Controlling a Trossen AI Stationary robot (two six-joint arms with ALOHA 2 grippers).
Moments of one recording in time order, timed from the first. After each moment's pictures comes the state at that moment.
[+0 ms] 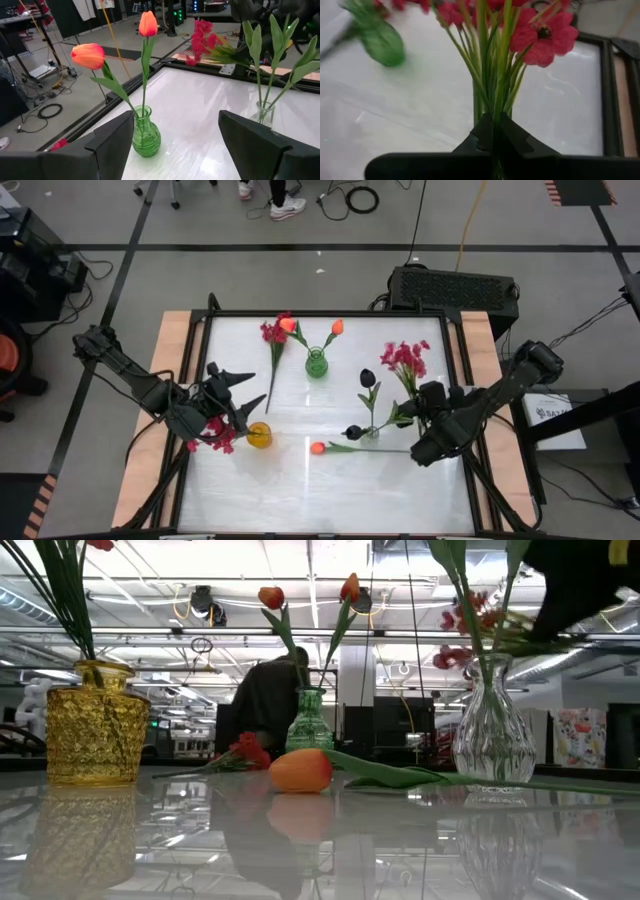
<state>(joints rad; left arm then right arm) -0.63 0.99 0.88 -0.40 -1.10 -0.41 0.64 1.42 1.07 -1.57 0.83 2.05</state>
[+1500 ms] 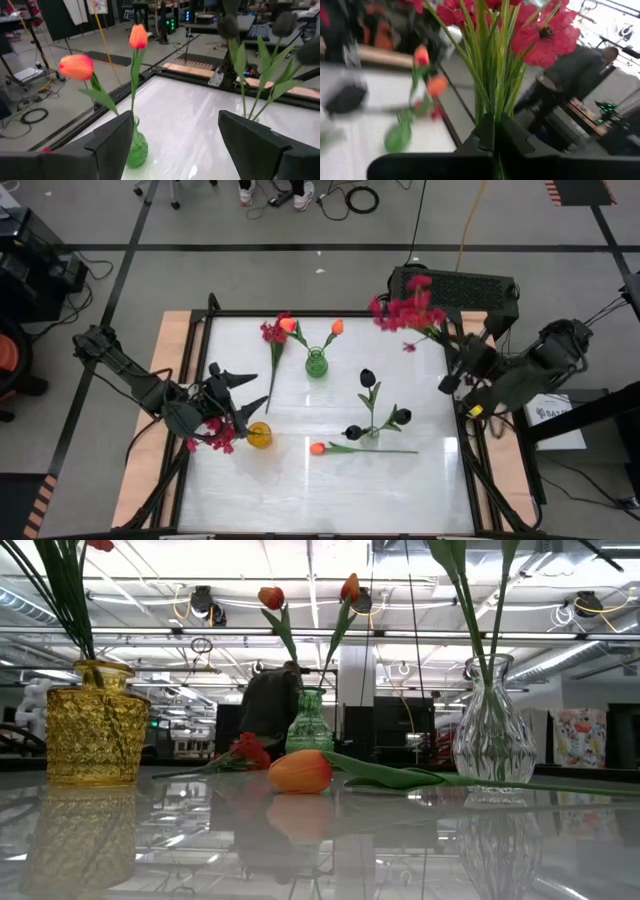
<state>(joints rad) -0.63 0.99 0.88 -0.26 -1.07 -0.34 0.63 0.97 1.43 -1.11 1.30 0.15</state>
